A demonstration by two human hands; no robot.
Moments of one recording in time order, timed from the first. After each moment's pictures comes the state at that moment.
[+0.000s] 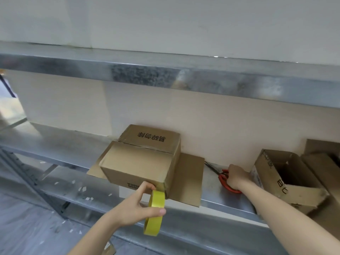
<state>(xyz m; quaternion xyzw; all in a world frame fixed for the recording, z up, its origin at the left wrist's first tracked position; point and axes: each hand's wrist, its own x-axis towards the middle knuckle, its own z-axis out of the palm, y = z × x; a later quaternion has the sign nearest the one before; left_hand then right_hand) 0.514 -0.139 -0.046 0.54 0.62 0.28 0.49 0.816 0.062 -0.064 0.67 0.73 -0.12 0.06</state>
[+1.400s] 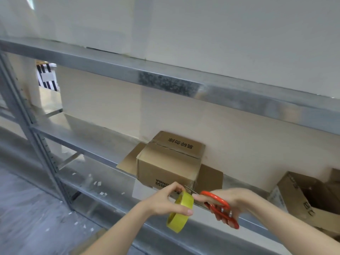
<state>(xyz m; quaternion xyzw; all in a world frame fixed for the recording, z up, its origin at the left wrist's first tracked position) 0.497 -0.138 -0.040 0.57 0.59 0.29 0.50 0.696 -0.064 0.046 0.52 0.65 -0.50 0.22</state>
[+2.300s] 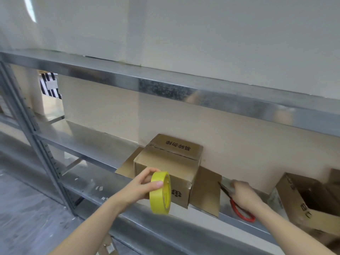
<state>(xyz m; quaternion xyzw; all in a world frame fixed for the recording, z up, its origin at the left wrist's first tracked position) 0.456 -0.161 0.002 0.46 0.53 0.48 0.53 0.763 0.016 -0.030 0.60 0.80 -0.11 0.03</state>
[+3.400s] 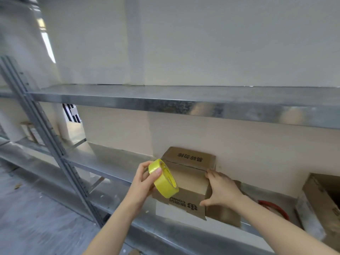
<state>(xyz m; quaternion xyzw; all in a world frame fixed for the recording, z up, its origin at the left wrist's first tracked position) 0.454 -0.157 0.040 0.36 0.55 0.63 0.40 0.668 -0.009 0.002 0.41 0.91 -0.06 0.03</state>
